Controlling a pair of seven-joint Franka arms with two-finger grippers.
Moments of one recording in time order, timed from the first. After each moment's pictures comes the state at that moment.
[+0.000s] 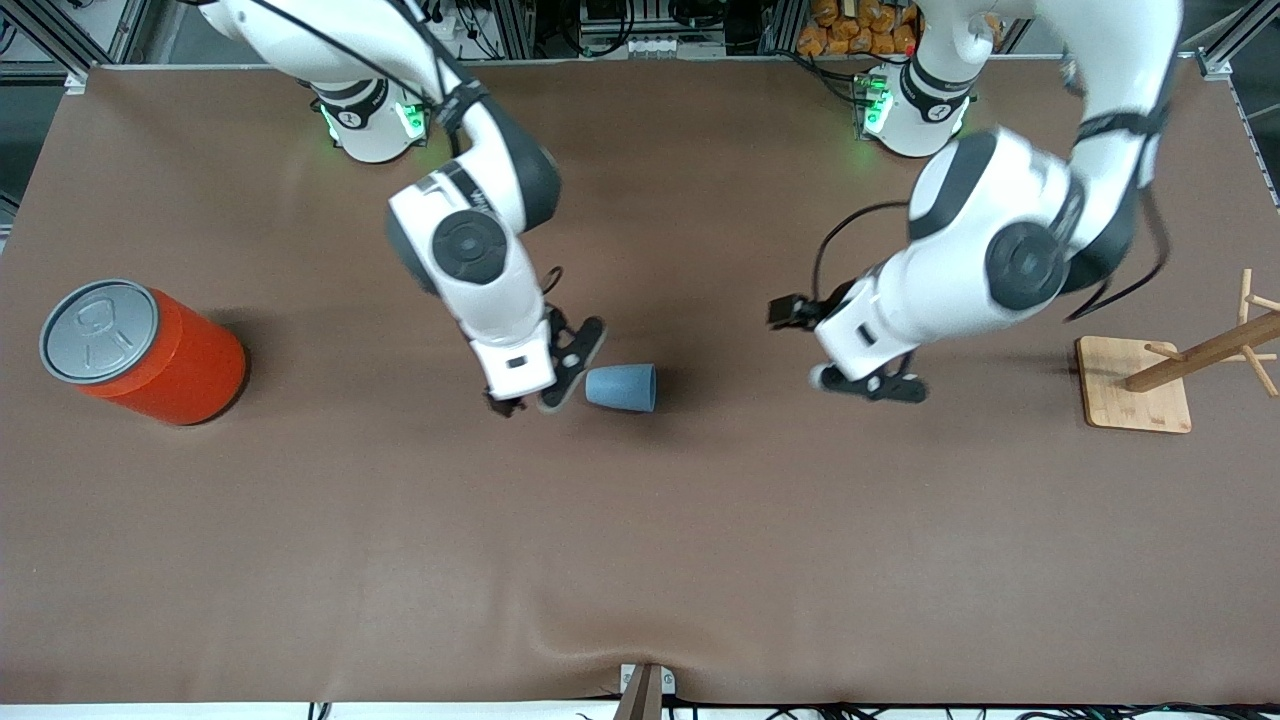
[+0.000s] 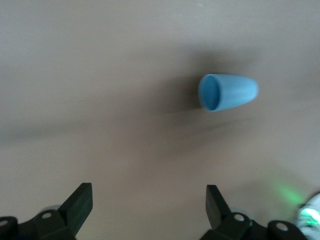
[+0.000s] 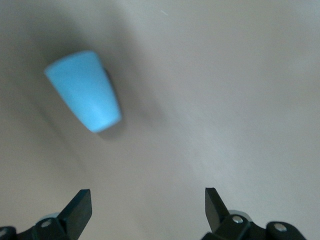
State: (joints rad) left arm -0.17 0.41 -0.30 -1.56 -0.32 1.83 -0.28; right arm 0.43 0.48 0.13 -1.53 -0.10 2.02 -0.43
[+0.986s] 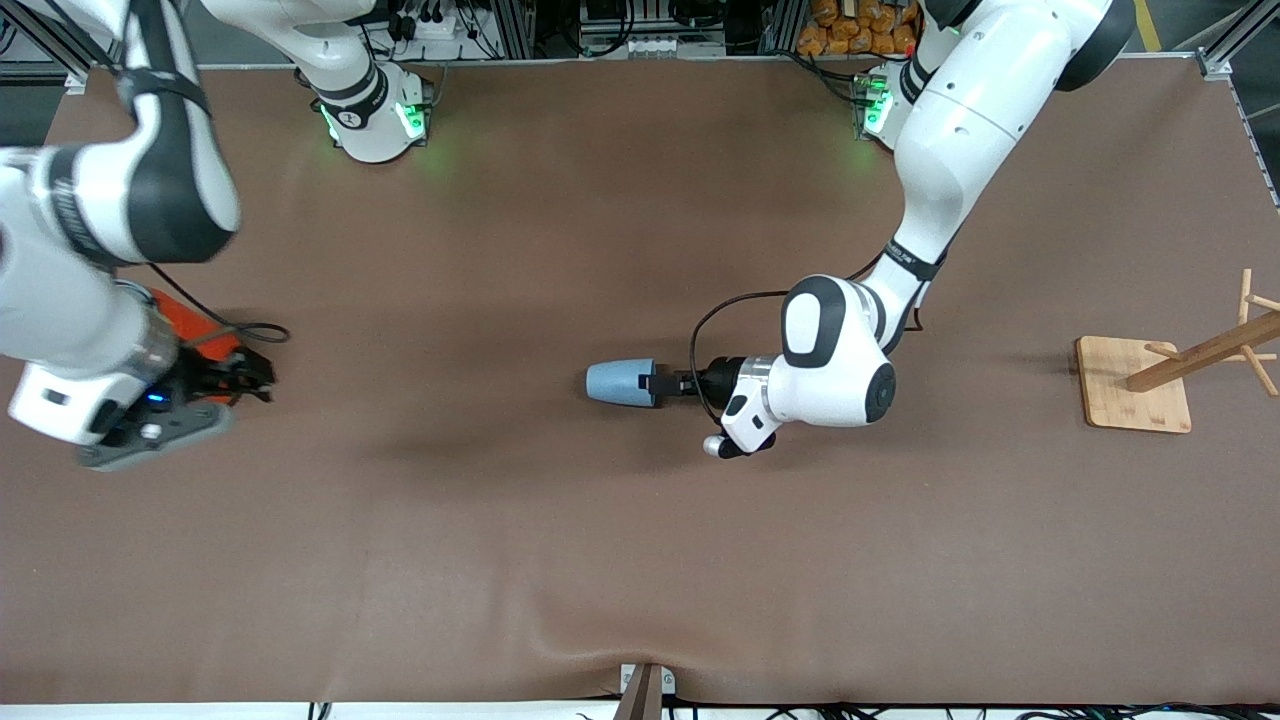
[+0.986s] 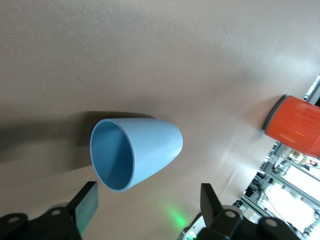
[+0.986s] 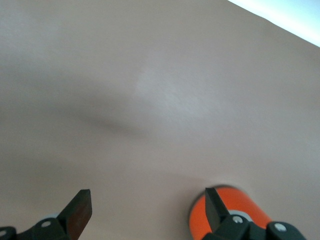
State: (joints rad) left arm -0.30 0.79 -0.29 -1.53 -0.90 2.22 -0.07; right arm 0.06 0.26 0.01 -1.53 -0.10 1.82 -0.29
